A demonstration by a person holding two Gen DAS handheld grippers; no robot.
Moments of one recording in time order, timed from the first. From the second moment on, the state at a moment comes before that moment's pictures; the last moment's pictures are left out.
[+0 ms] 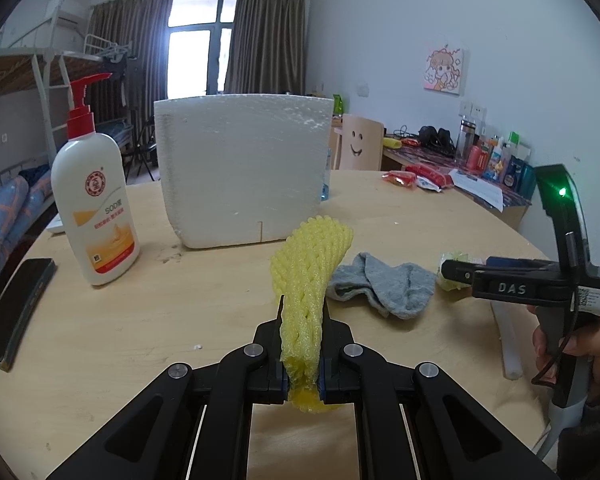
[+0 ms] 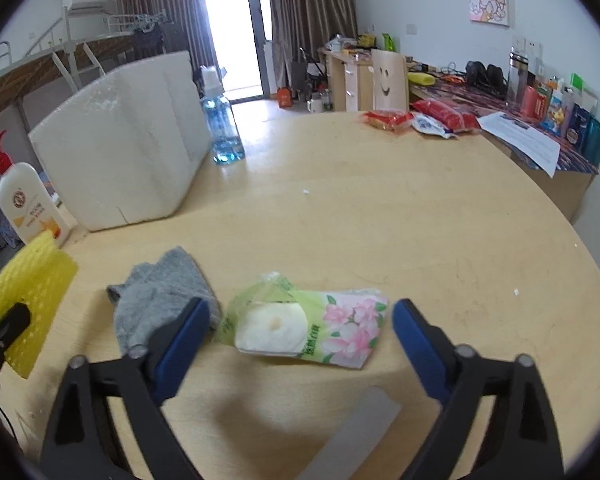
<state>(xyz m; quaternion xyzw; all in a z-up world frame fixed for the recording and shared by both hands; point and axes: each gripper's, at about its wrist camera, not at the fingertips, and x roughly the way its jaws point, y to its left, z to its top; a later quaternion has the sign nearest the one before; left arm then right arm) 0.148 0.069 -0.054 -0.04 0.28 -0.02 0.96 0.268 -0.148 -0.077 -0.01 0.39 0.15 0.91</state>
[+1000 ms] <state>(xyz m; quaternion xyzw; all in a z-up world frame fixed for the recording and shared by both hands) 0.116 0.071 -0.040 -0.03 0.26 0.00 0.97 0.219 -0.155 -0.041 -0.02 0.32 0.18 0.93</state>
